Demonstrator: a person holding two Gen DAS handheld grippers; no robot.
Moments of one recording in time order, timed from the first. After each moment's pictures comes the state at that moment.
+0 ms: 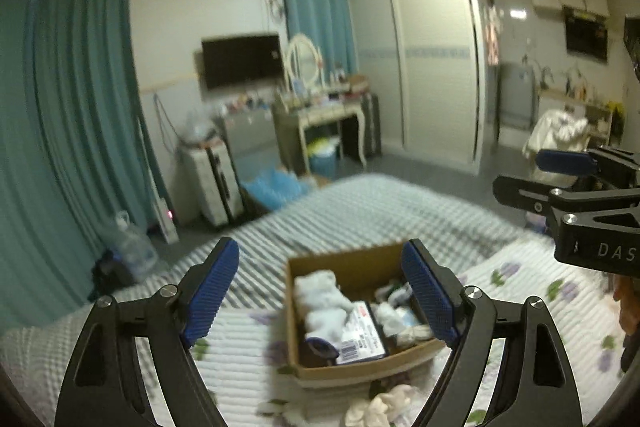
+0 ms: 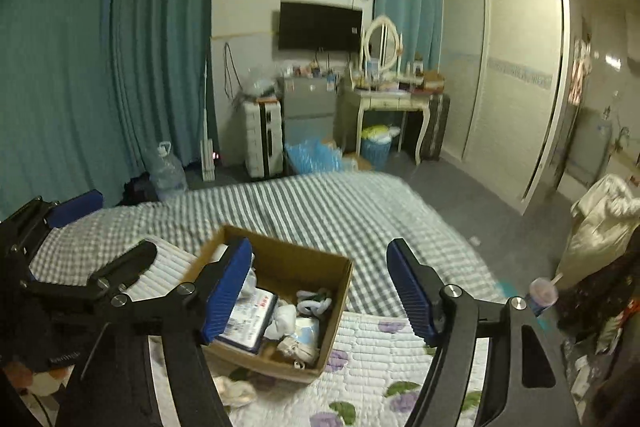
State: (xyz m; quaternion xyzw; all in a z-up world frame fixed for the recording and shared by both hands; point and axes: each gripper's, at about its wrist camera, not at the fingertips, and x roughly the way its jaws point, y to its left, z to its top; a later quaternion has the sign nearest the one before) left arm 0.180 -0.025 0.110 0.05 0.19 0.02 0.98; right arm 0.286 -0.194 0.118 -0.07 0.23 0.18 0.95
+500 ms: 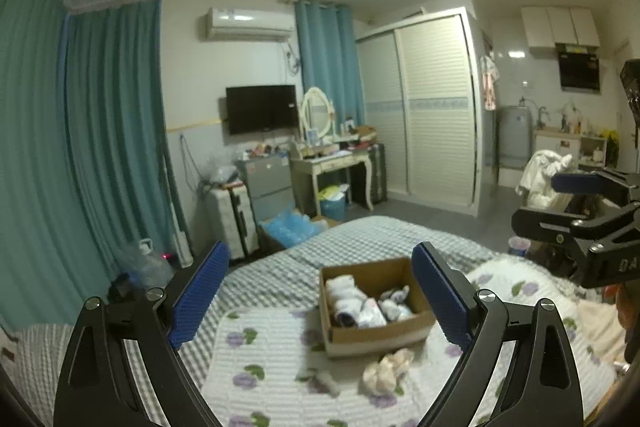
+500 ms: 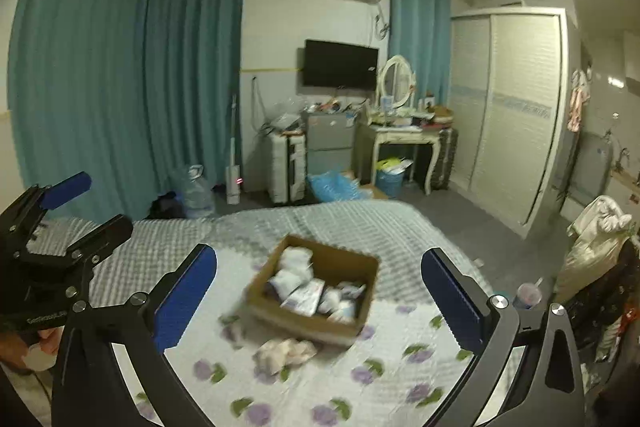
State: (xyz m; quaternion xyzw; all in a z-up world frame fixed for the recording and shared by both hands) left arm 0.028 0.018 0.145 0.04 0.12 0.02 0.99; right arm 0.110 -0.180 0.170 -0.07 0.19 0.21 0.96
